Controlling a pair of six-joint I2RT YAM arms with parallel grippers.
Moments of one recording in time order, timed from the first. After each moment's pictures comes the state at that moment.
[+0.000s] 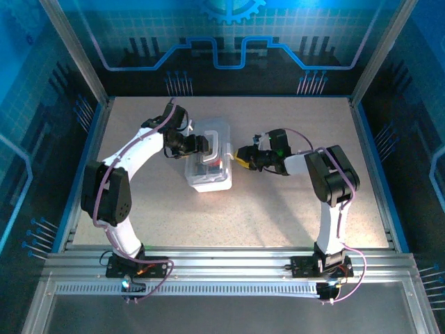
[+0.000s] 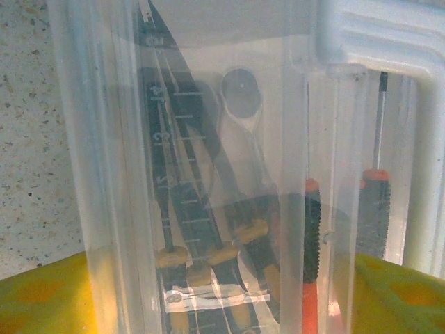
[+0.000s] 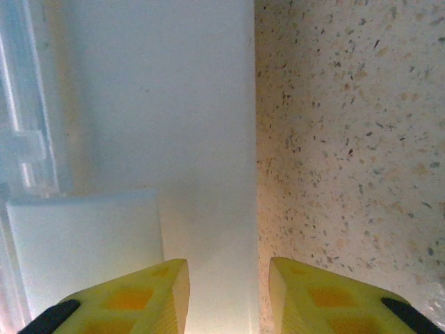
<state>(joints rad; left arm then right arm) -0.26 1.79 1.38 -0.75 0.34 -0.43 0.31 2.02 1.01 0.37 -0.84 0.97</state>
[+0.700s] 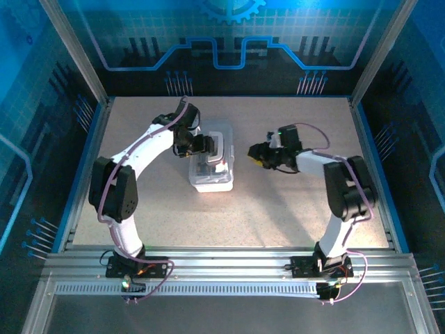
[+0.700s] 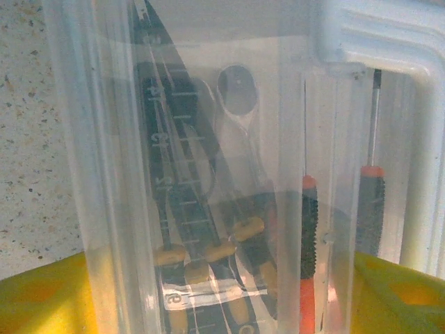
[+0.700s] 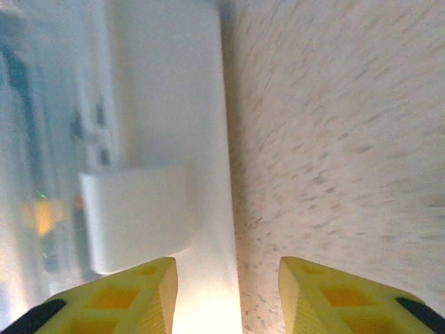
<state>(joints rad) -0.35 1.85 1.52 -0.86 0.20 -0.47 0.22 1.77 0.97 0.00 -0.63 0.79</state>
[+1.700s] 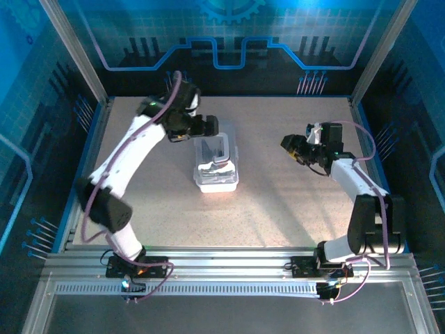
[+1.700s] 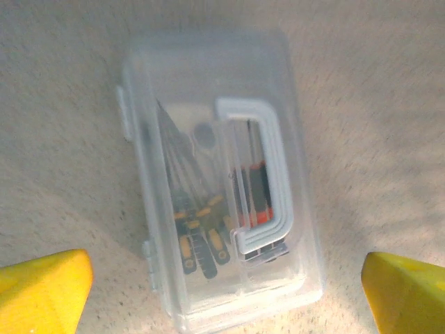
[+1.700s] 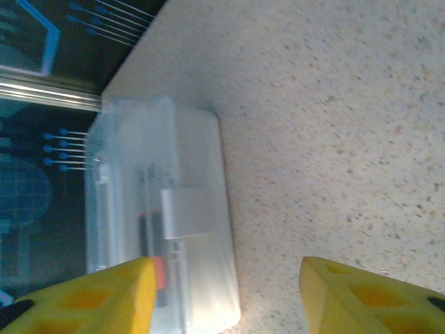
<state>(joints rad) -0.42 1.65 1.82 -1.12 0.03 -0.46 -0.03 1.42 0.91 -0.21 -0.65 0.67</state>
